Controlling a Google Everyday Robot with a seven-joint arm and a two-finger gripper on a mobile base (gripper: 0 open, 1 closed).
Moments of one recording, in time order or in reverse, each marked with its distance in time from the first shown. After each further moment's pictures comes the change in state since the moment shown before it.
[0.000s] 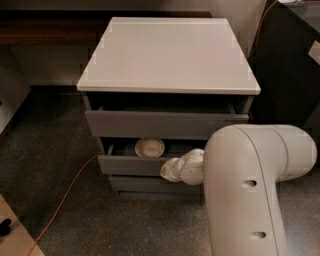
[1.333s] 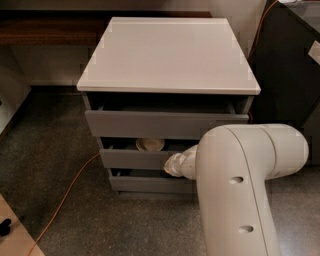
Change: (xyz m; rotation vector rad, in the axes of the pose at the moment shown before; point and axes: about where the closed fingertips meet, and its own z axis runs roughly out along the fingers) arm 0.017 -0.029 0.010 0.038 0.045 0.045
